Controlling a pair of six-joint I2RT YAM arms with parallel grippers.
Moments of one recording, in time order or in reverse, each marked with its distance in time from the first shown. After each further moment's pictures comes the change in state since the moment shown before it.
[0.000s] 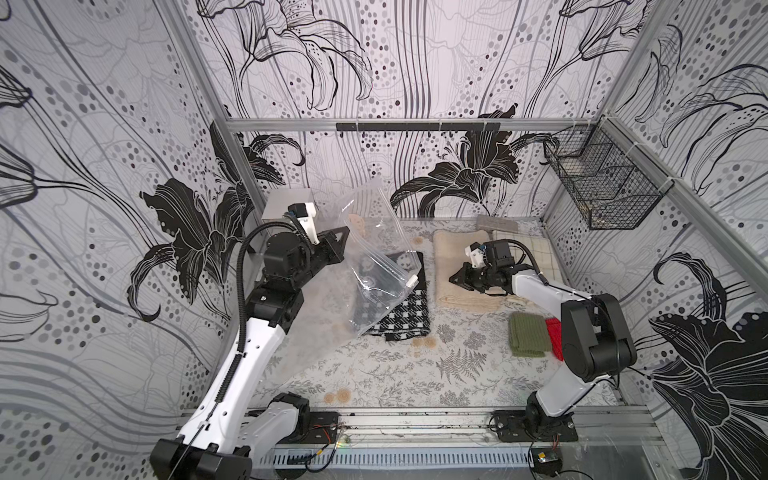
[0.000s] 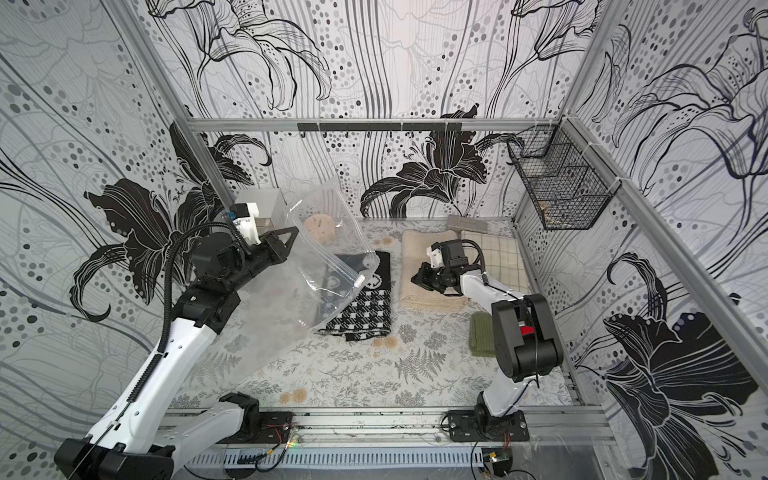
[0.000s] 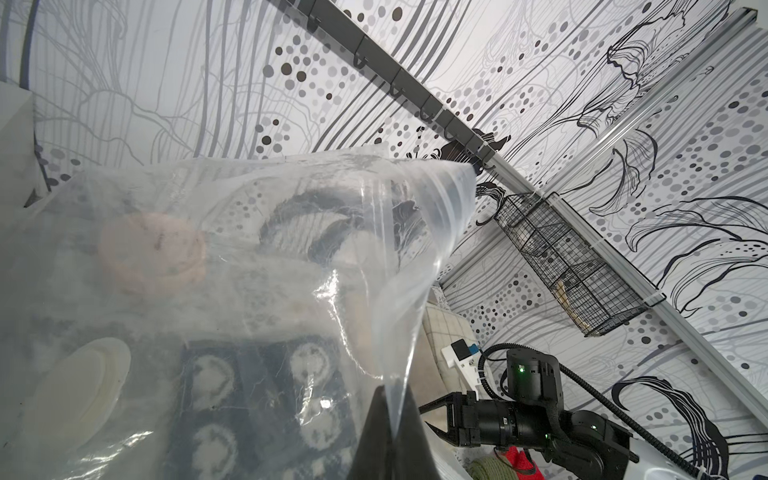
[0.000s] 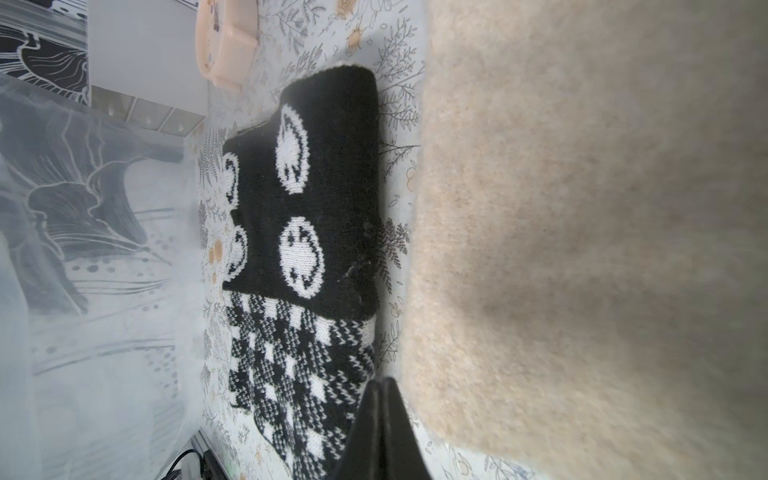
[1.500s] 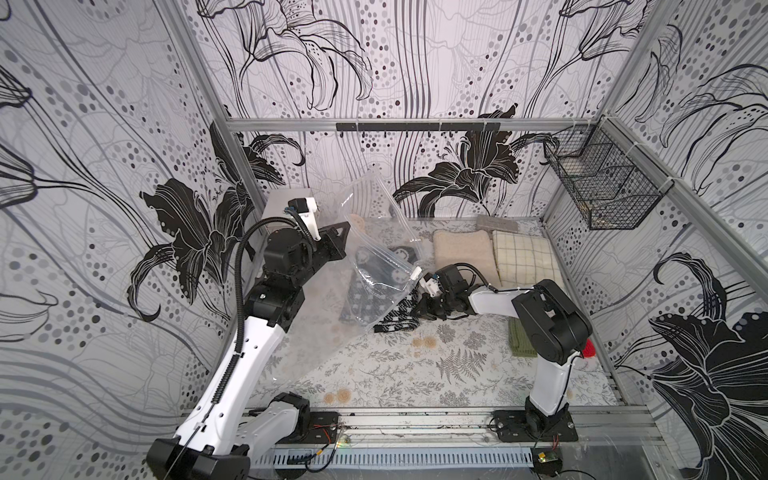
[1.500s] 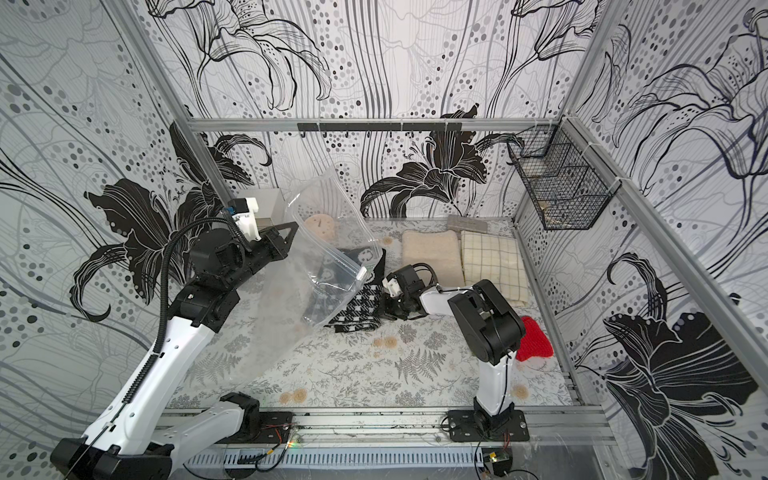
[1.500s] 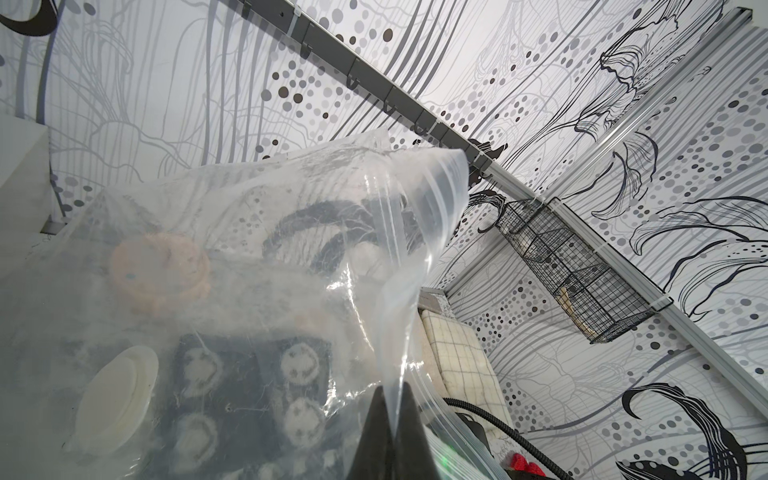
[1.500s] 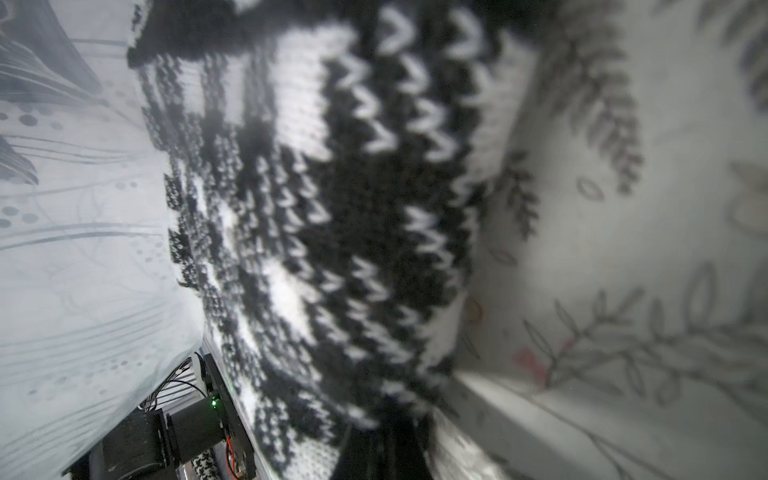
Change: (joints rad) left arm -0.019 0.008 0.053 -0.029 -0.050 0.020; right arm 0.322 0.227 -0.039 0.209 -0.041 0.126
